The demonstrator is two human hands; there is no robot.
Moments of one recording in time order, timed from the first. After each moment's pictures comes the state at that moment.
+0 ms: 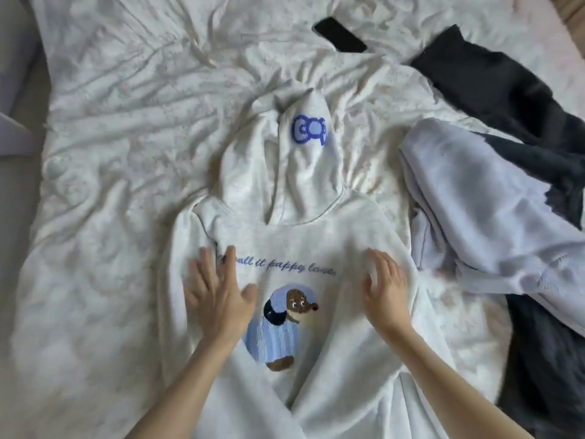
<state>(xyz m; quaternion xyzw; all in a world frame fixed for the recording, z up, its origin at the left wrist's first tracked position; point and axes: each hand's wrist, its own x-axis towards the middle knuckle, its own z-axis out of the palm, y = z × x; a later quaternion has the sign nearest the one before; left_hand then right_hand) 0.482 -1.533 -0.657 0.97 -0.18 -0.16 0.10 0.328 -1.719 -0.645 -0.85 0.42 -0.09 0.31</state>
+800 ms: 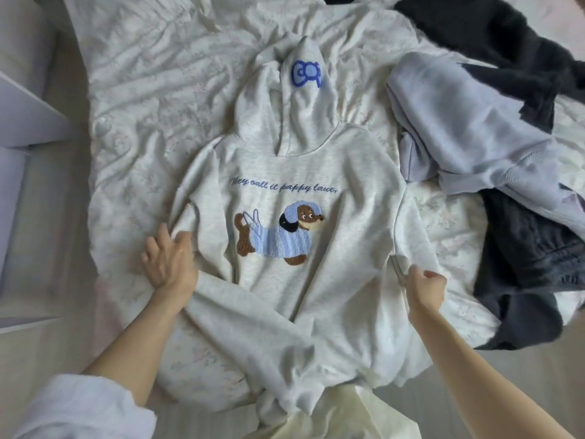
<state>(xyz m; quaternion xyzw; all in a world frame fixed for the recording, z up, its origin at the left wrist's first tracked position) 0.464 -1.384 -0.598 0.97 -0.18 -0.12 -0.05 0.179 -1.622 -0.642 -0.44 0.79 -0.10 0.42</state>
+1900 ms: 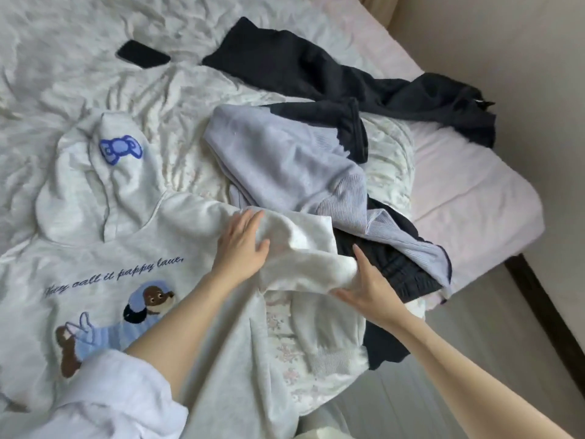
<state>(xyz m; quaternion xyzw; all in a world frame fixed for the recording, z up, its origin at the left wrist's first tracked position) 0.285 -1.755 -0.619 0.82 -0.50 -0.25 0.15 0.028 -1.820 -0.605 -0.75 0.50 0.06 0.42</state>
